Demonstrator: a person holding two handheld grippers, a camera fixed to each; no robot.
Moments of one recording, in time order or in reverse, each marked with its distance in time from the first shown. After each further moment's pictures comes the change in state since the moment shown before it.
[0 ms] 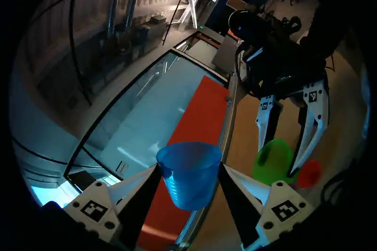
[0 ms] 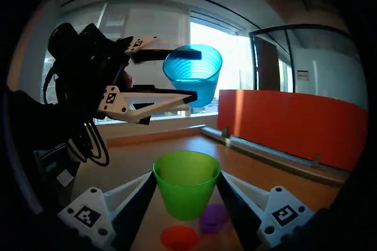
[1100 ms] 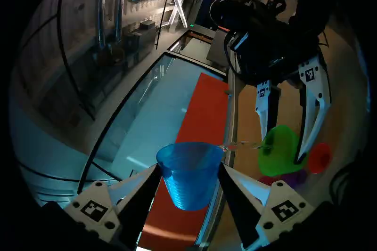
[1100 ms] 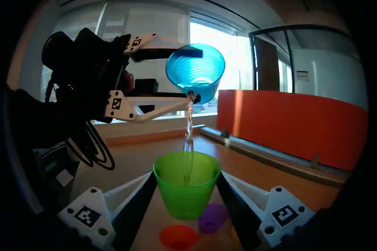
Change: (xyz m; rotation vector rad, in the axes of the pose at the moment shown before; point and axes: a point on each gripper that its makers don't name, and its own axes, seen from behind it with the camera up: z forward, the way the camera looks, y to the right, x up) left arm 0.003 0.001 0.004 0.023 -0.004 0.150; right arm -0.001 0.001 -0.003 -0.004 0.001 -0.005
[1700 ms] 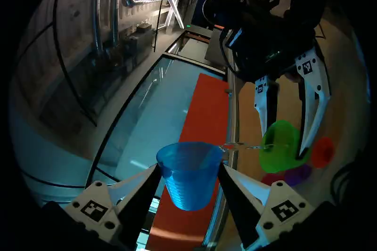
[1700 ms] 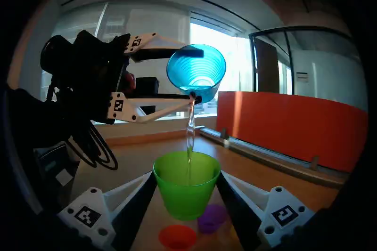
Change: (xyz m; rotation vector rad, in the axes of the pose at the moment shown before) left arm 0.004 -0.003 0.000 0.008 0.005 0.055; right arm 0.003 0.000 -0.003 -0.003 0.005 -0.005
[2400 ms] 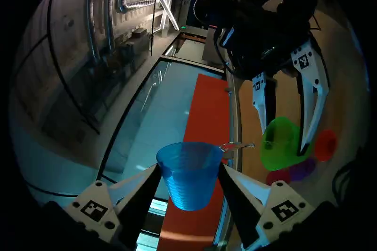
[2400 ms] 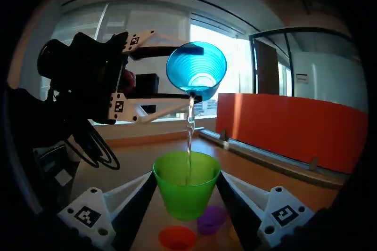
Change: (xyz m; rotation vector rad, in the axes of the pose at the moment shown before) left arm 0.006 -0.008 -0.001 0.009 0.008 0.080; right arm 0.004 0.000 -0.001 -0.002 0.010 -0.005
